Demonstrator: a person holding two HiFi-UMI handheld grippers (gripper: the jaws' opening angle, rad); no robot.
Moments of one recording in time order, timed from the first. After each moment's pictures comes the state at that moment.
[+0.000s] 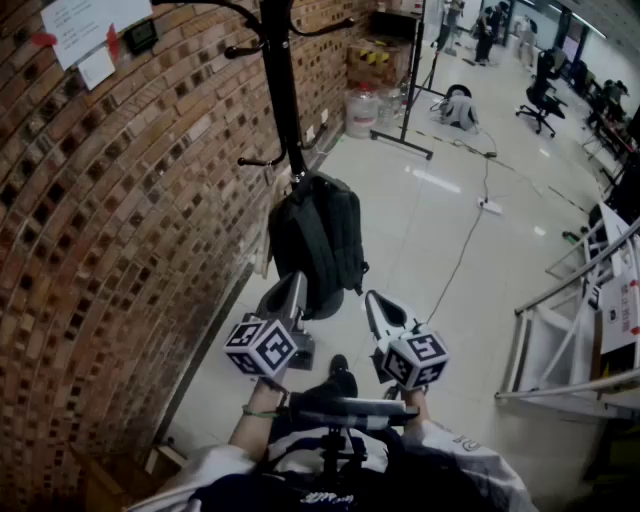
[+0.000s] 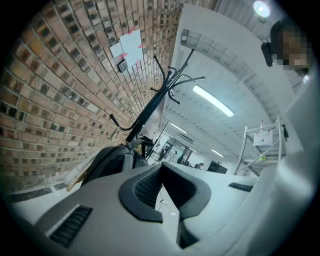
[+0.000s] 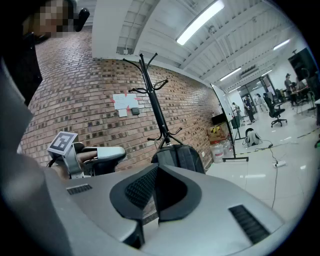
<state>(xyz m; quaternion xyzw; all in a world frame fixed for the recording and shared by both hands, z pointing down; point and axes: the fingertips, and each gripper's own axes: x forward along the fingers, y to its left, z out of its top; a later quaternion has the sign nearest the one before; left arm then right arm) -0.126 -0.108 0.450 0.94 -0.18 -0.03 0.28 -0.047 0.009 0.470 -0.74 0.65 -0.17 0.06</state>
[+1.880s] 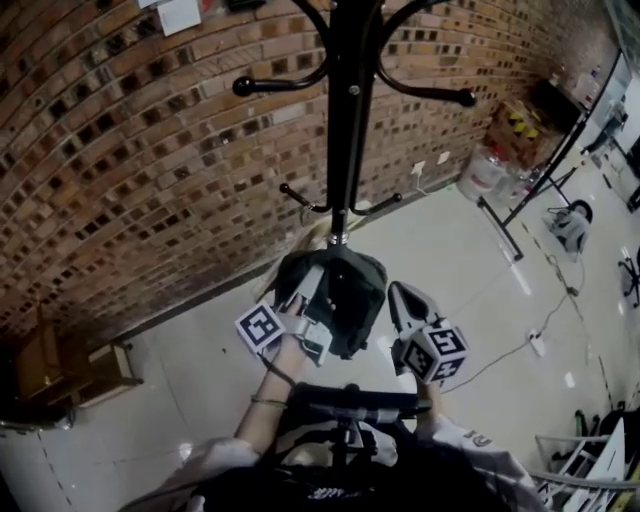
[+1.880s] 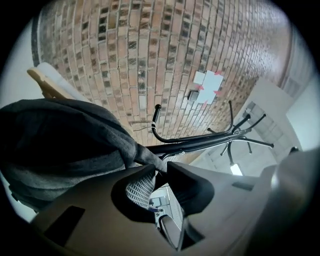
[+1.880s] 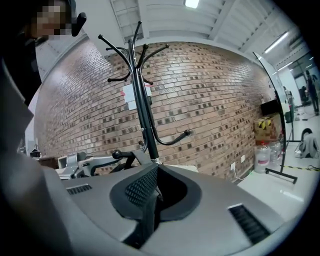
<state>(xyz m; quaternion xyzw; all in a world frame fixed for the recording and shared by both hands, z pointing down) -0.009 -0.256 0.461 0.69 -0.26 -0.37 0.56 0.136 -0.200 0.455 -0.54 0.83 -0.17 -0.01</state>
